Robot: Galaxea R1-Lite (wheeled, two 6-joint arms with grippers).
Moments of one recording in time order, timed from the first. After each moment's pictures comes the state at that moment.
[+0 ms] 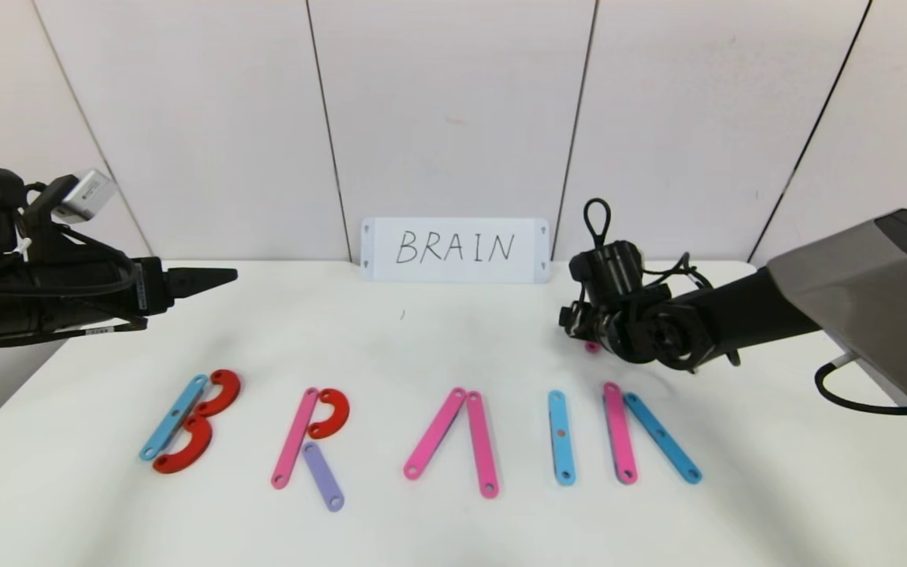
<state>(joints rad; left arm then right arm) 0.14 1.58 -0.91 -0.29 -0.51 -0.03 0.41 2.23 -1.33 -0.19 -0.52 0.47</state>
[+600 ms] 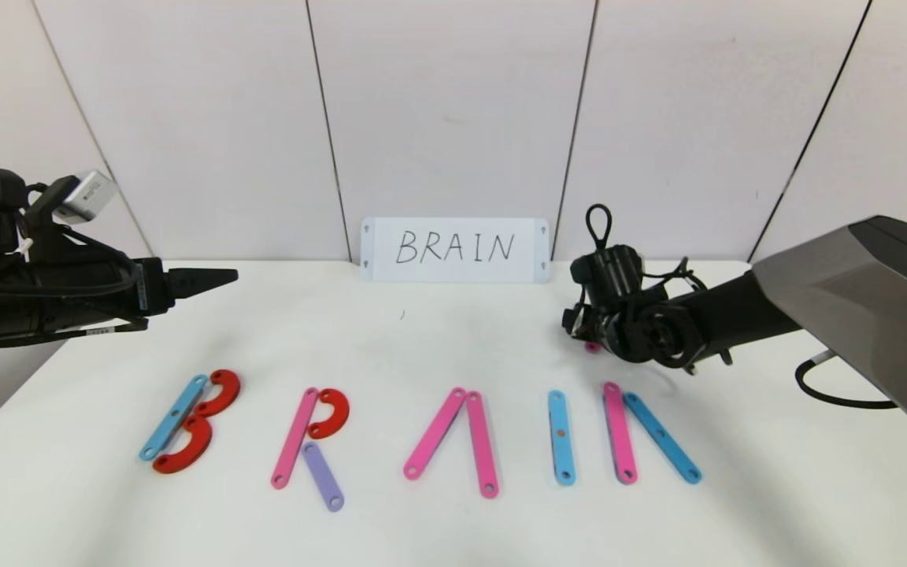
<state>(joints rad) 0.14 1.58 -0.91 -0.29 -0.51 -0.03 0.39 2.27 -1.36 -0.19 -0.52 0.47</state>
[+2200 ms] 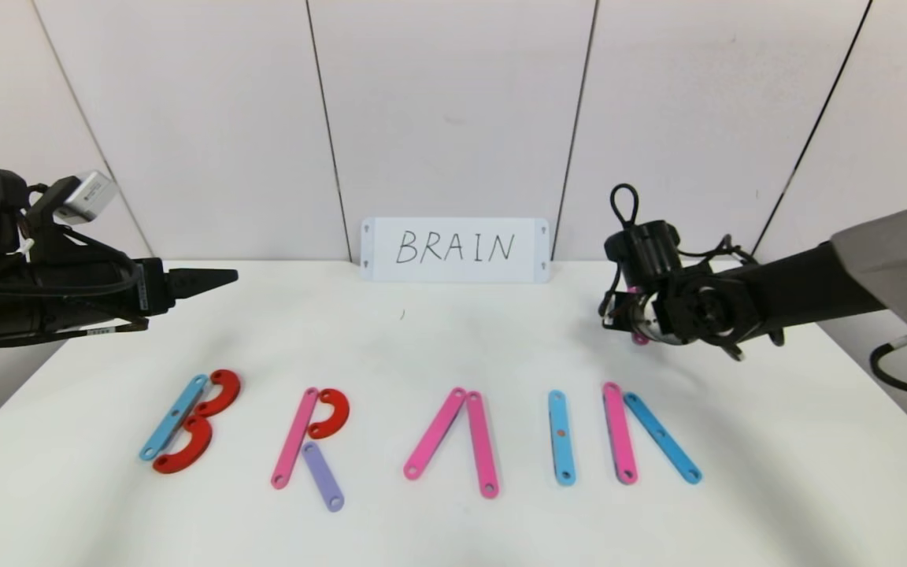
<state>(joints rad) 0.14 1.58 -0.91 -0.29 -0.51 -0.03 0.34 2.16 -1.33 -0.08 -0.53 0.39</state>
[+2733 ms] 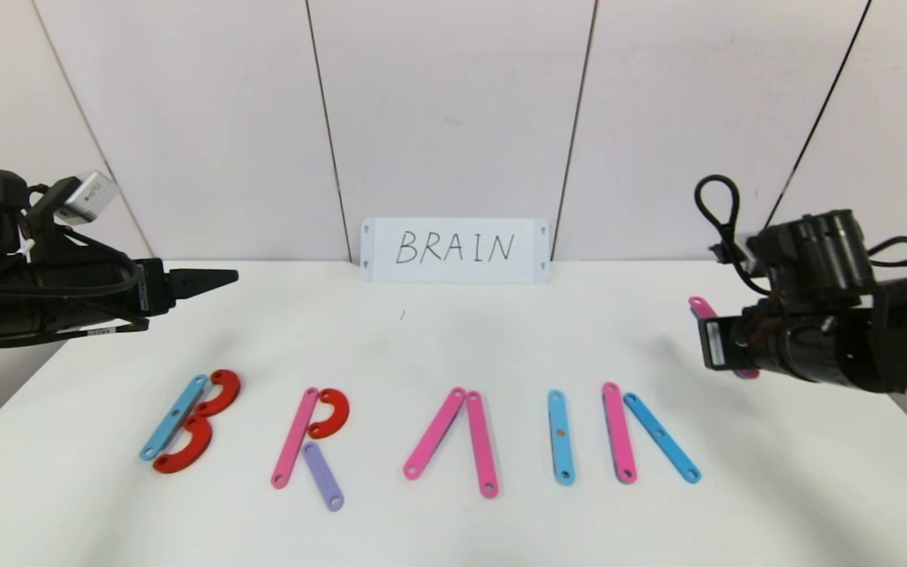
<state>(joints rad) 0.14 1.58 -0.91 -0.29 -0.51 -0.03 0.26 1.70 -0.90 -0.08 -0.35 0.11</state>
